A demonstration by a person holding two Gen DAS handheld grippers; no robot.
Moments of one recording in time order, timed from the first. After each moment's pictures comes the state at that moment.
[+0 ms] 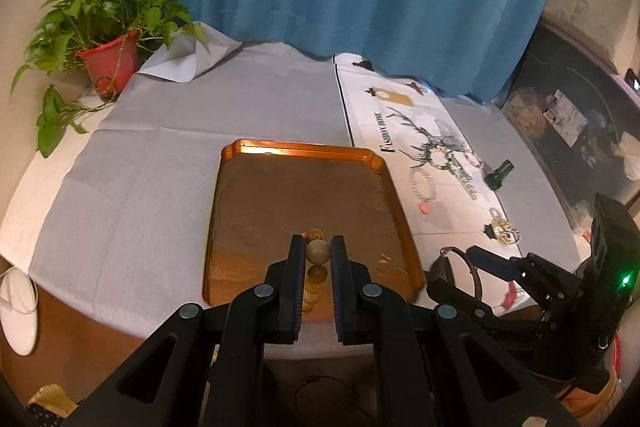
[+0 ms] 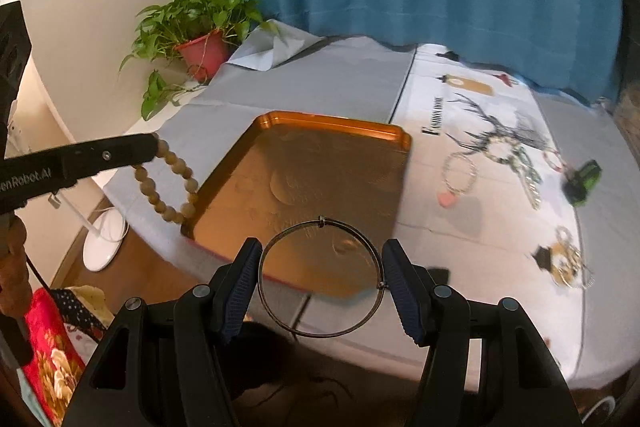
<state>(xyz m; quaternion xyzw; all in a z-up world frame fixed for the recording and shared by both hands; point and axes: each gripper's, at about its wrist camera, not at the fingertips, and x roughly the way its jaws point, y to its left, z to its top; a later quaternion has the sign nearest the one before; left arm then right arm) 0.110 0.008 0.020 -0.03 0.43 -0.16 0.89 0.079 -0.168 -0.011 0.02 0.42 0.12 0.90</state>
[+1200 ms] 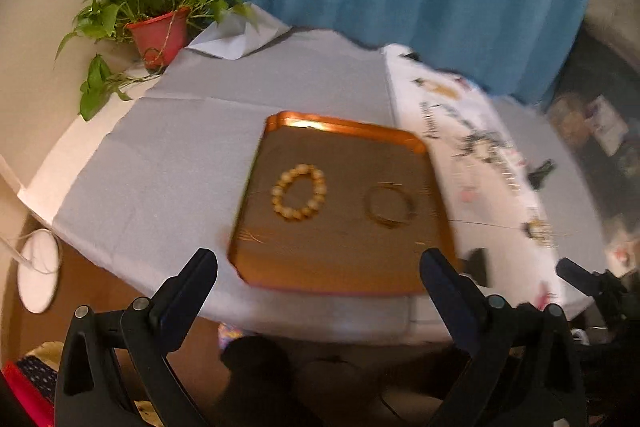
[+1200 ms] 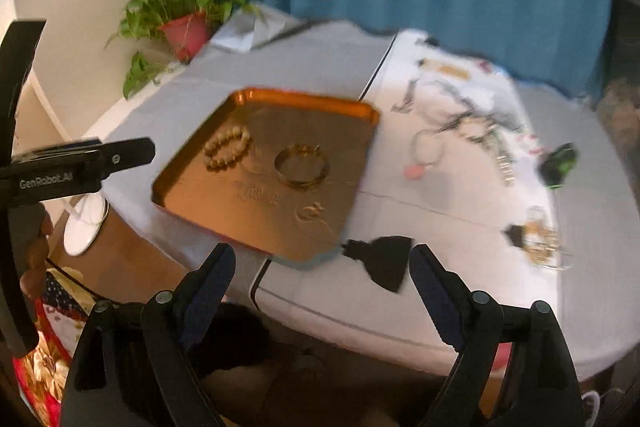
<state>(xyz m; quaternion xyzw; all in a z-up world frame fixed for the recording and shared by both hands) 0.070 0.012 0.008 -0.04 0.44 -0.08 0.90 0.045 -0.195 -0.013 -0.01 0.43 0.09 0.90</state>
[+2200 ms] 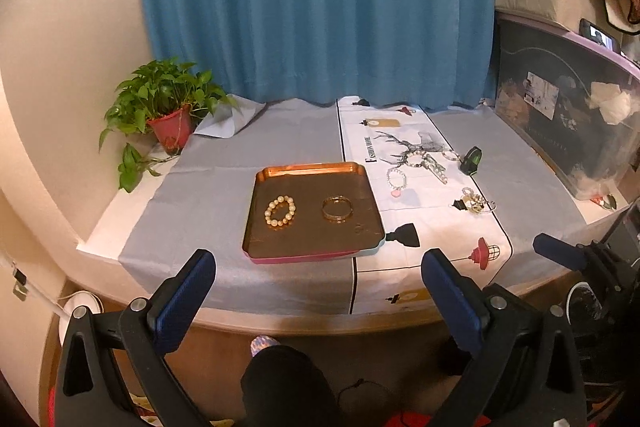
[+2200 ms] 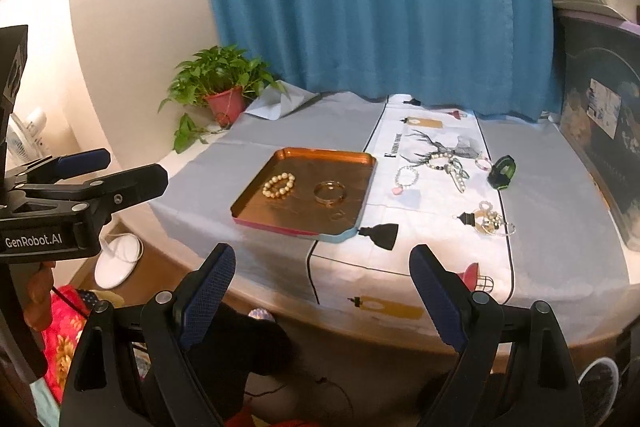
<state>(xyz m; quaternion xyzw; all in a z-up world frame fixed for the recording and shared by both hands) -0.097 -0.033 0.113 0.06 0.33 -0.09 0.94 -0.126 -0.206 0.091 0.04 0.33 0.10 0.94</state>
